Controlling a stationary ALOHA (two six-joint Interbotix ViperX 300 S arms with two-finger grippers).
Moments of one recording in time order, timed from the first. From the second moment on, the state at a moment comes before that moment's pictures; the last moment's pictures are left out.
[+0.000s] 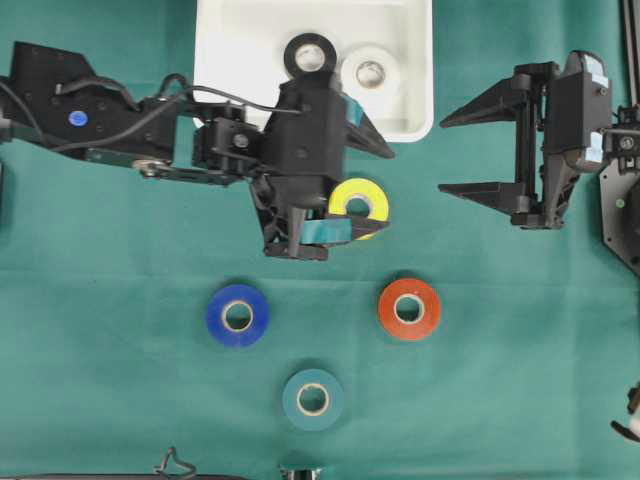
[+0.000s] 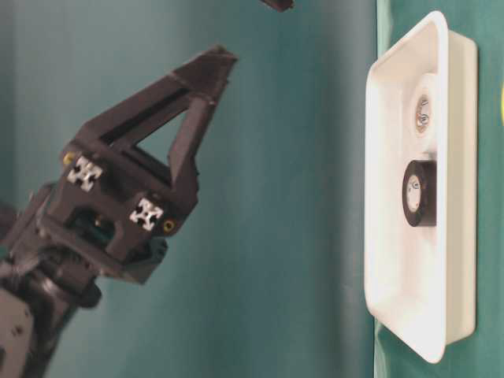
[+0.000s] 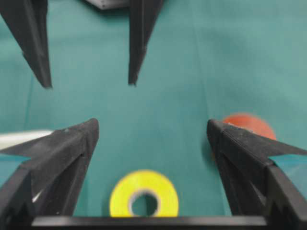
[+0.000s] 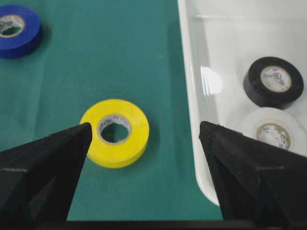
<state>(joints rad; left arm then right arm) -0.03 0.04 0.25 -0.01 0.23 0.10 -0.07 -0.63 1.07 -0.23 0.02 0.33</state>
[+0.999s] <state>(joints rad) -0.05 0.28 -0.23 0.00 0.98 0.10 -0.07 -0.63 1.07 -0.23 0.02 0.33</state>
